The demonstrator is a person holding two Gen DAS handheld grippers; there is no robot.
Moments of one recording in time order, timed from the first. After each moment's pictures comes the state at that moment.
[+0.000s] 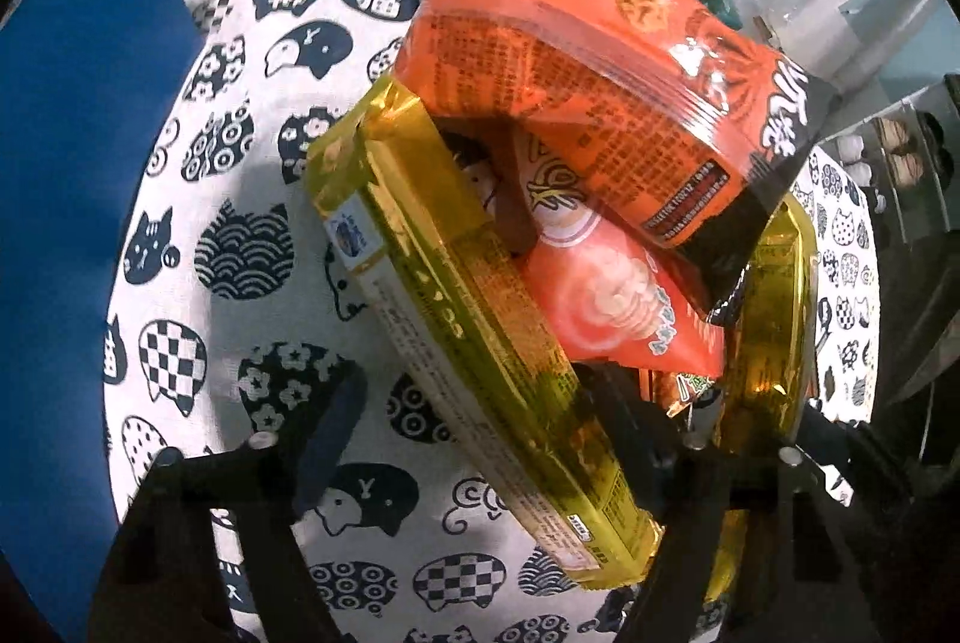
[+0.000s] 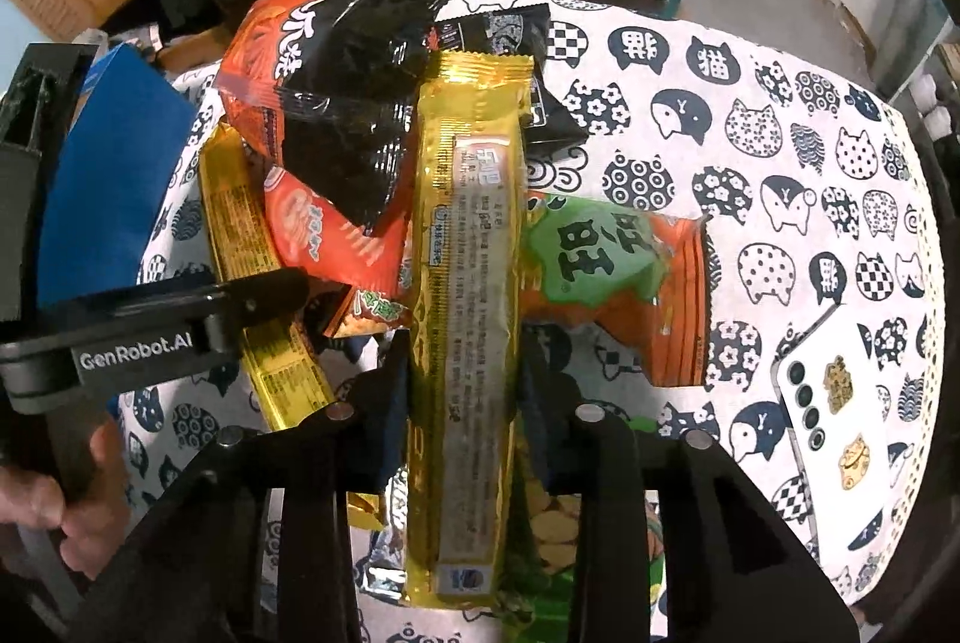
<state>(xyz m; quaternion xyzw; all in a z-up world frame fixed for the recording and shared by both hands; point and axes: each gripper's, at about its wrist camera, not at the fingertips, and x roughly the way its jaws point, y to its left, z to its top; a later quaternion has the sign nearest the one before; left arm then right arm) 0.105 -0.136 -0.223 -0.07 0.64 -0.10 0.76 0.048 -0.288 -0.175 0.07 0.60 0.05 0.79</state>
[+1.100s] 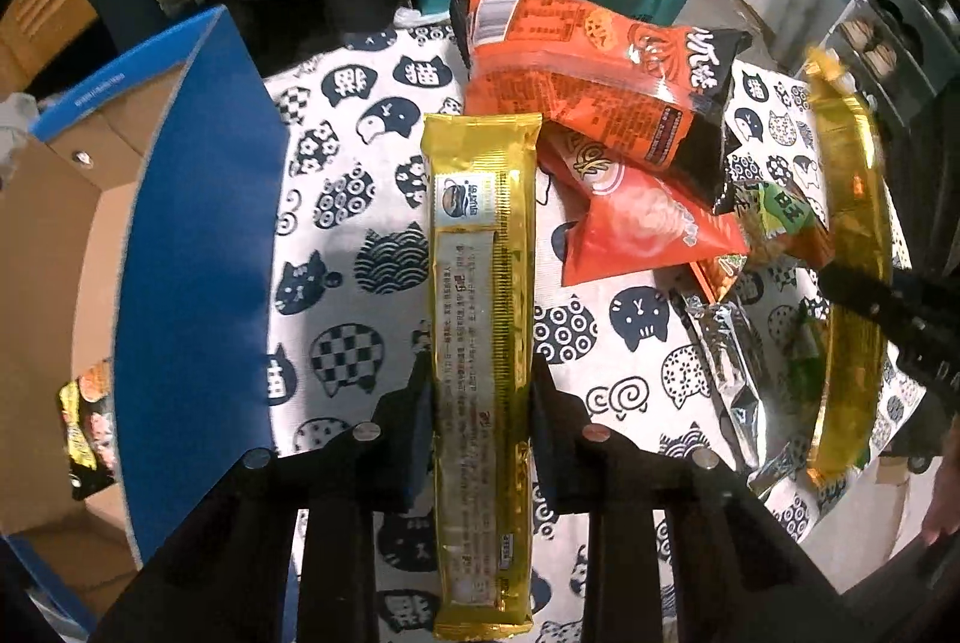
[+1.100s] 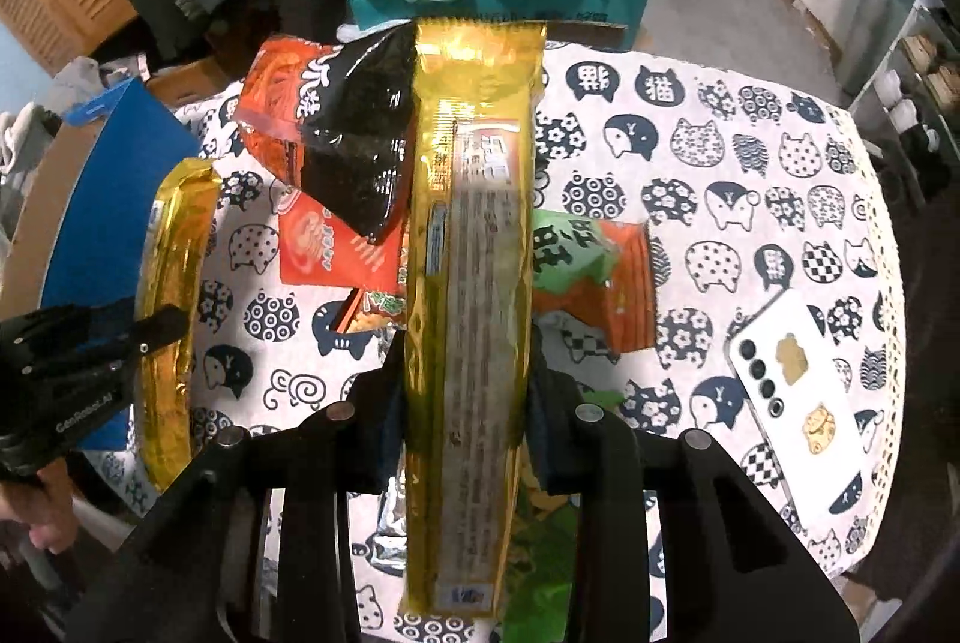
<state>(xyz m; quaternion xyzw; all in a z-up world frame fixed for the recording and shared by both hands) 0.054 -0.087 -0.166 0.07 0.58 -0.13 0.80 0.023 -0.290 -0.134 0.07 0.57 0.01 0.82</state>
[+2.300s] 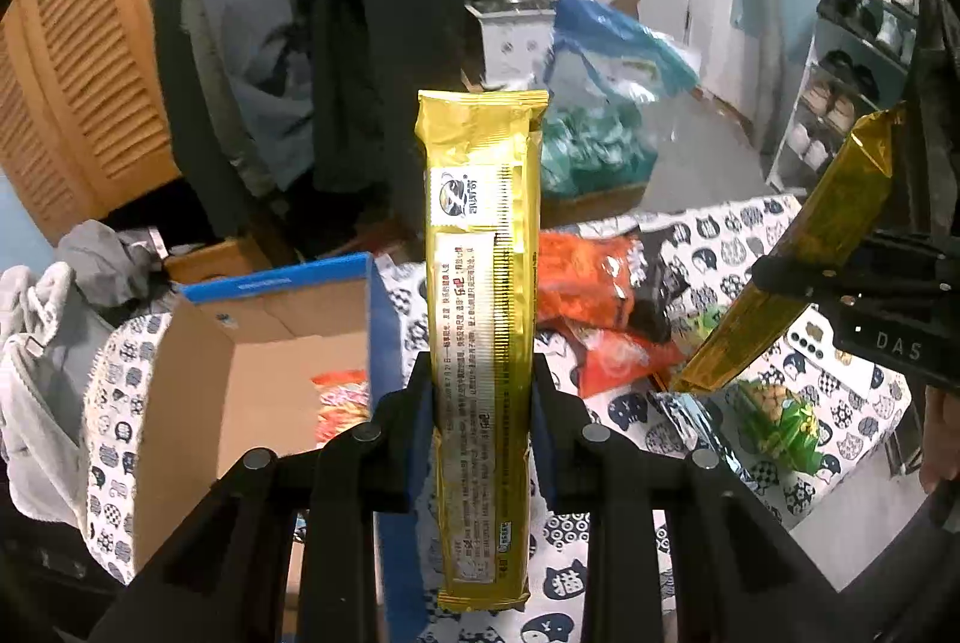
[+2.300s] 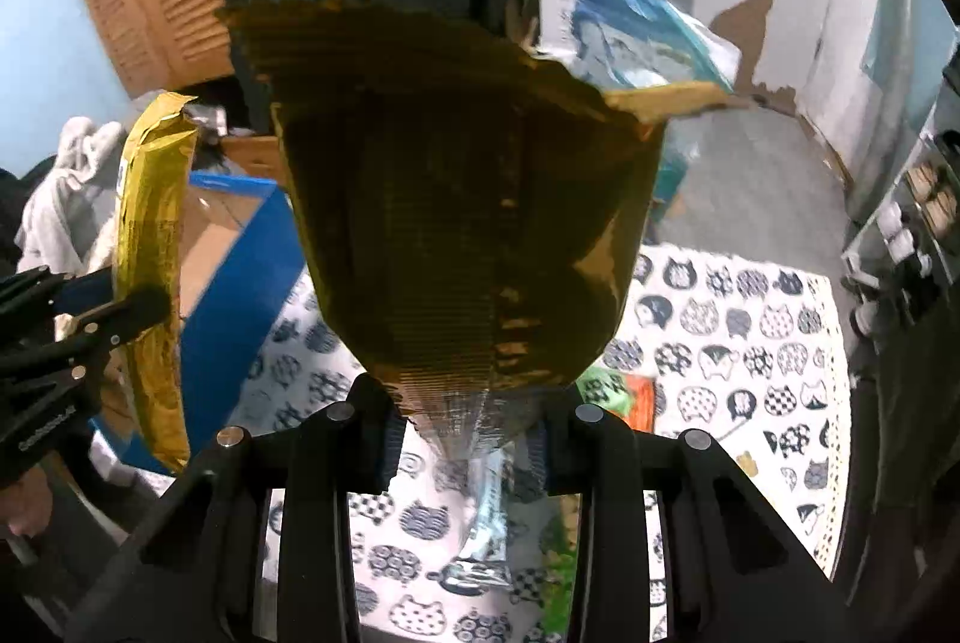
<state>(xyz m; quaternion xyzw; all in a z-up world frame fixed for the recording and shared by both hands) 0.013 -0.050 -0.020 0.11 0.41 -0.13 0.90 0.020 -0.235 -0.021 0.02 0.45 0.08 0.89</state>
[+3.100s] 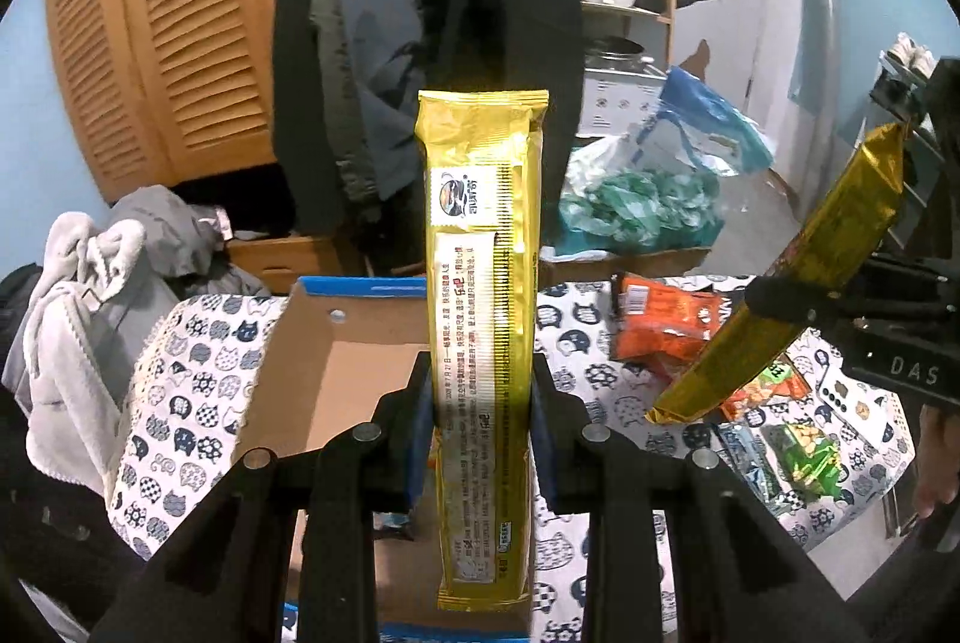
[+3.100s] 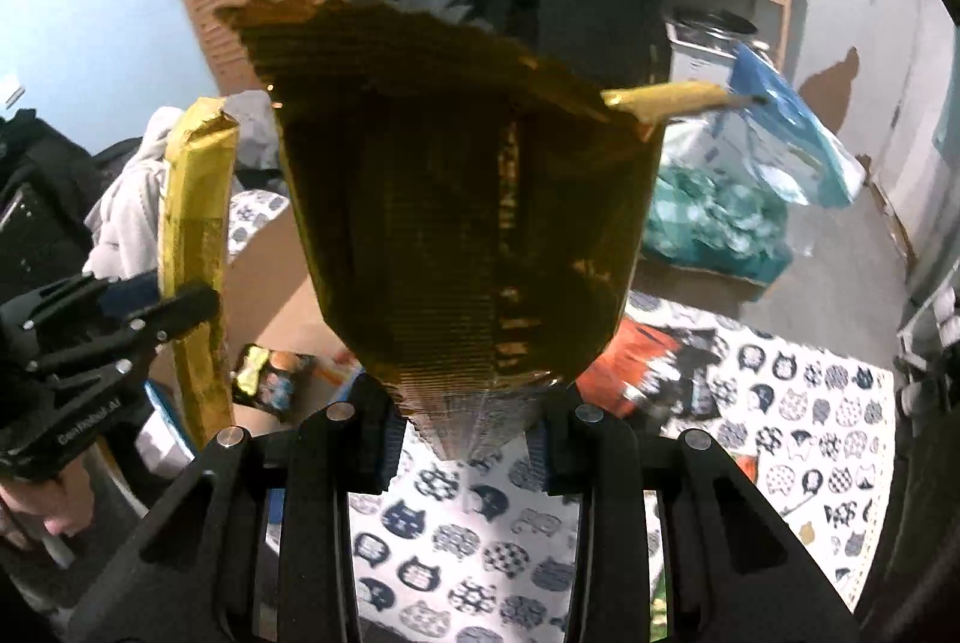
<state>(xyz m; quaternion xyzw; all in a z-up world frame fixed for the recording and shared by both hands) 0.007 0.054 0.009 0.05 0.38 -0.07 0.92 0.040 -0.125 0.021 0.00 0.42 0.17 0.89</state>
